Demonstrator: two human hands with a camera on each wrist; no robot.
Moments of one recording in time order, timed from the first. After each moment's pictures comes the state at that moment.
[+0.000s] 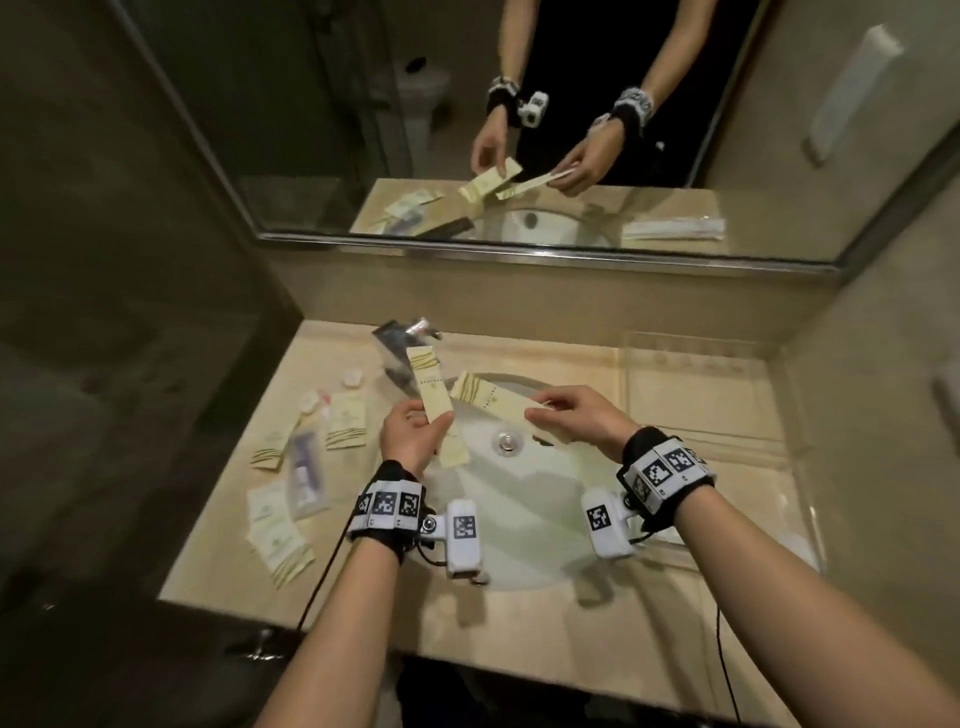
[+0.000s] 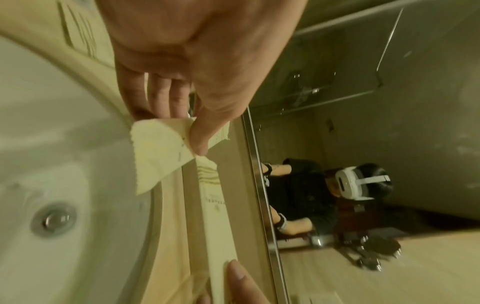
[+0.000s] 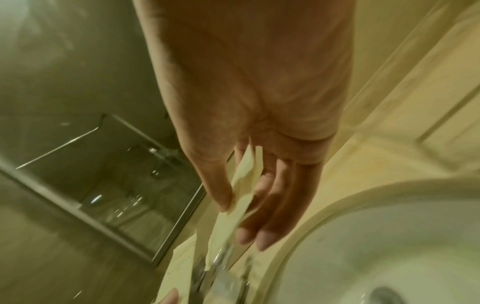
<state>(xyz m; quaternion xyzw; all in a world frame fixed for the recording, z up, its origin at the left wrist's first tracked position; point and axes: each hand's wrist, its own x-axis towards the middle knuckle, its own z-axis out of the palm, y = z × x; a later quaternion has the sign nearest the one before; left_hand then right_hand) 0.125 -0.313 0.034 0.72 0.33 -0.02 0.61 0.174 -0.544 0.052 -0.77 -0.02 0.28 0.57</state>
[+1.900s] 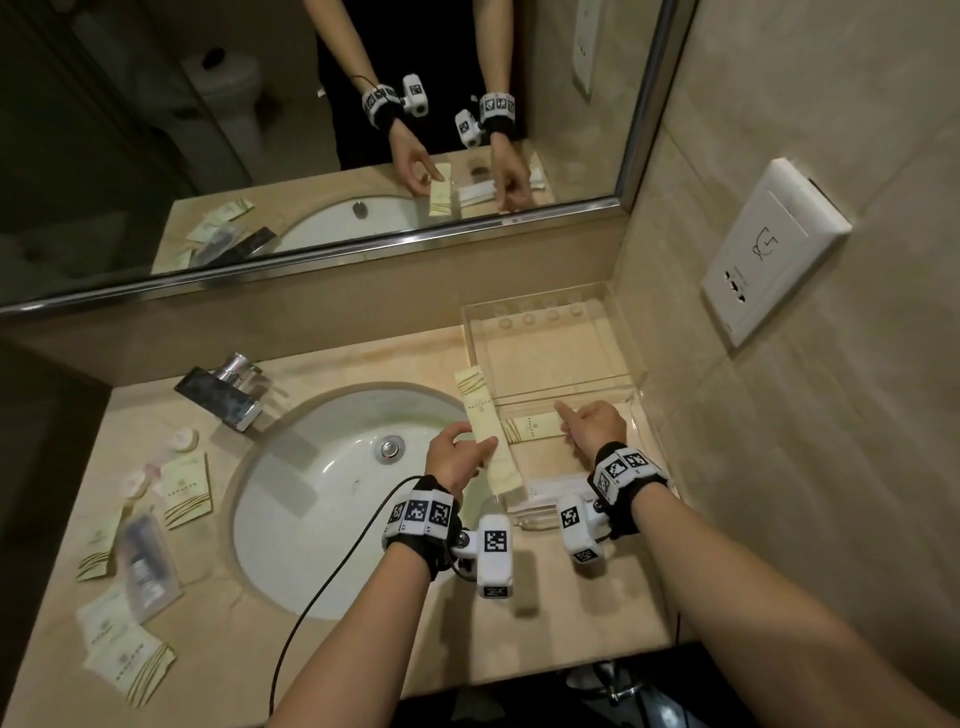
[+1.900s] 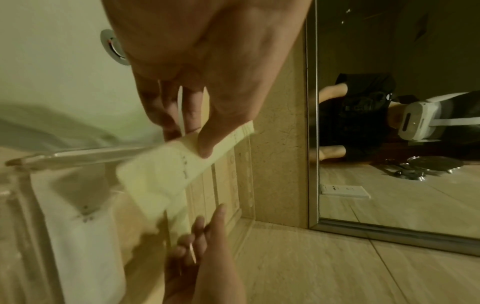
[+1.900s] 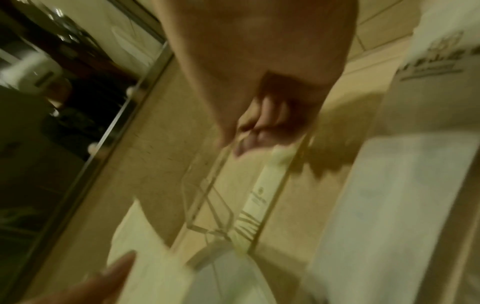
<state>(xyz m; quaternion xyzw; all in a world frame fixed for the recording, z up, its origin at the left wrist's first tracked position) 0.139 -0.540 -0.022 0.70 0.22 -0.24 0.63 0.148 -0.740 -0.068 -0.73 0.40 0.10 0.54</state>
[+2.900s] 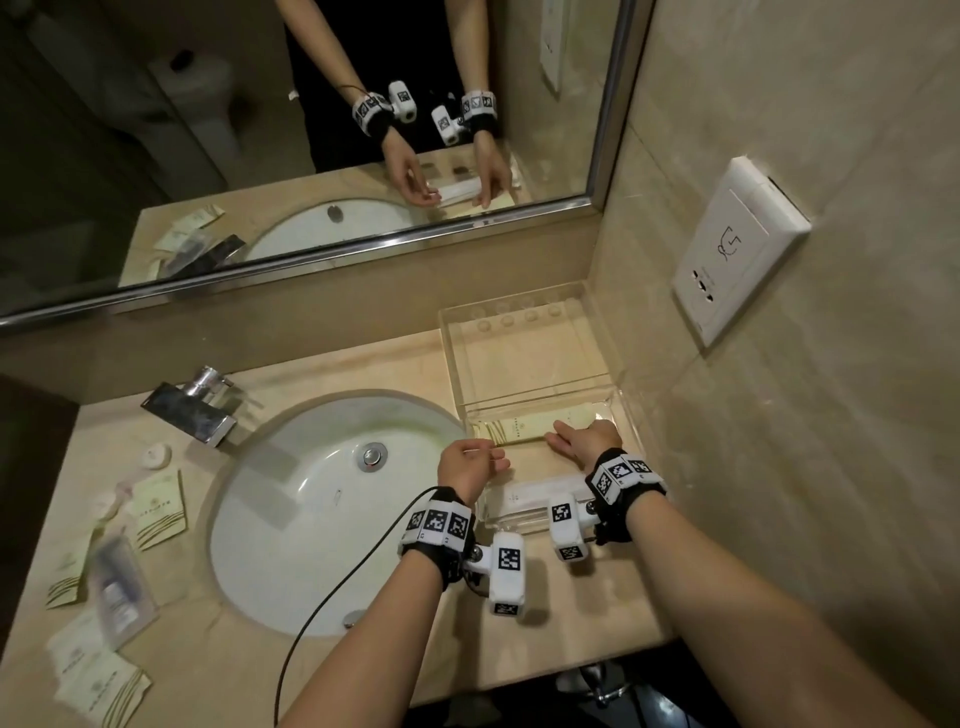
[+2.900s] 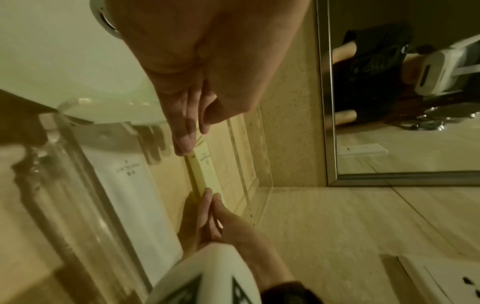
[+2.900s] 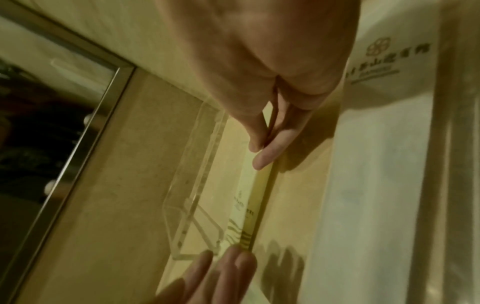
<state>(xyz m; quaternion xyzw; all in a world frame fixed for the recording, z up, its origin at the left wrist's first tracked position) 0.134 -0.581 -0.041 0.66 0.25 -0.24 0.66 0.140 -0.764 -0.093 -0.60 0.44 0.11 0.66</state>
